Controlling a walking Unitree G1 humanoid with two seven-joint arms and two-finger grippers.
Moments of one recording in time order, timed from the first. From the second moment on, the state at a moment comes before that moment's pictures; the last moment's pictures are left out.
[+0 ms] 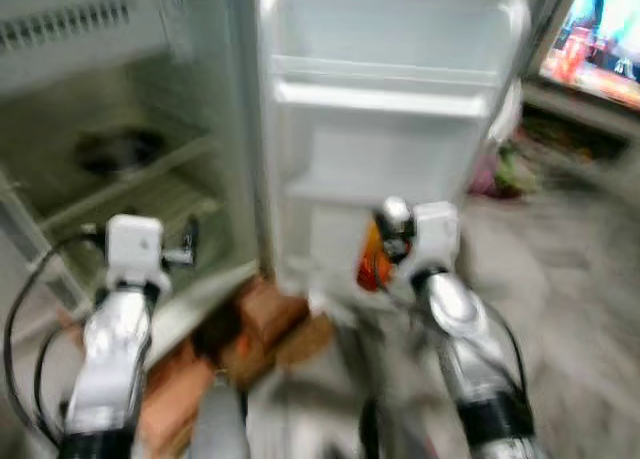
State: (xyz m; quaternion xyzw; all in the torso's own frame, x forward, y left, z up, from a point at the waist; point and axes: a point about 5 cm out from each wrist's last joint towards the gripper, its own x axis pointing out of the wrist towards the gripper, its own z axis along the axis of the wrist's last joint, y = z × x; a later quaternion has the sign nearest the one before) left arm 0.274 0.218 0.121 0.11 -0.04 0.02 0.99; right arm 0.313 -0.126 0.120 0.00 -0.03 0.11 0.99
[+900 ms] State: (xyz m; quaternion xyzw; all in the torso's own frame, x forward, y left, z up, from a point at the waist) left arm 0.258 0.225 0.104 0.10 -0.01 0.03 0.99; right arm 0.309 -0.136 0.117 -0.03 -0.05 0.09 0.99
